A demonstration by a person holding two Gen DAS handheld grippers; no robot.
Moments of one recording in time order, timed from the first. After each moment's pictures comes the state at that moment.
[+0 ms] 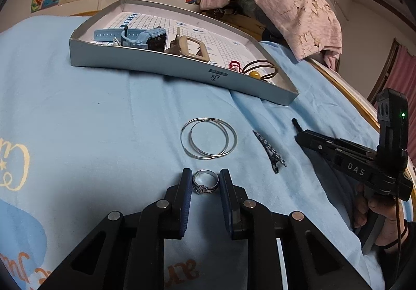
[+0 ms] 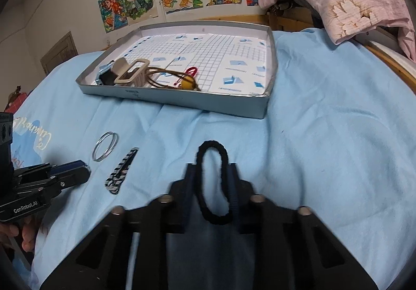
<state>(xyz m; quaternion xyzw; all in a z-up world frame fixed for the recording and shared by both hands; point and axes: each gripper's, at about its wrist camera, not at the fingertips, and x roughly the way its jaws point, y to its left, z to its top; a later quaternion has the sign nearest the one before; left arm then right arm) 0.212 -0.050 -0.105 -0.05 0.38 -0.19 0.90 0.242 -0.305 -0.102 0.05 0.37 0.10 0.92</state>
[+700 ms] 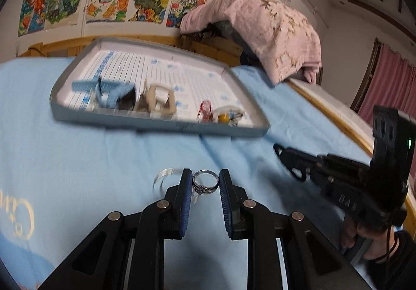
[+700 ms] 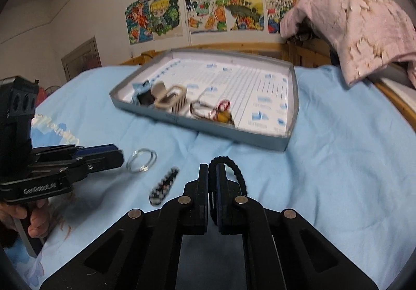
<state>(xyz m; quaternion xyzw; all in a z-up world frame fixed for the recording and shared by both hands) 0.222 -0.068 -0.053 -0.05 0.32 -0.23 0.92 0.221 -0.293 -0.062 0.02 0.29 0.14 0.95</state>
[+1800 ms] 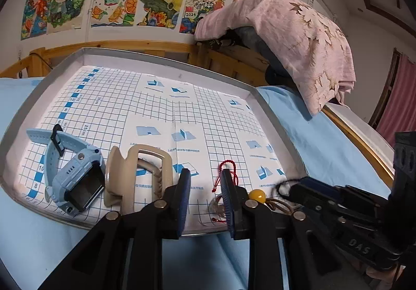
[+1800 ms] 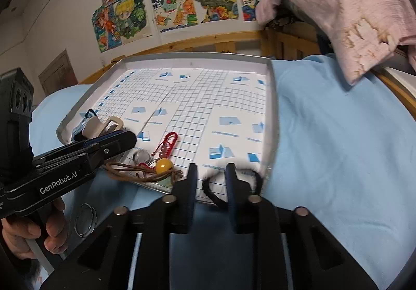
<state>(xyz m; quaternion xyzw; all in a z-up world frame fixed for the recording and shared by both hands) 0.333 -0.110 -0.058 -0.06 0.31 -0.18 0.93 0.320 -0.317 -0.074 0.07 0.33 0.09 0.94</state>
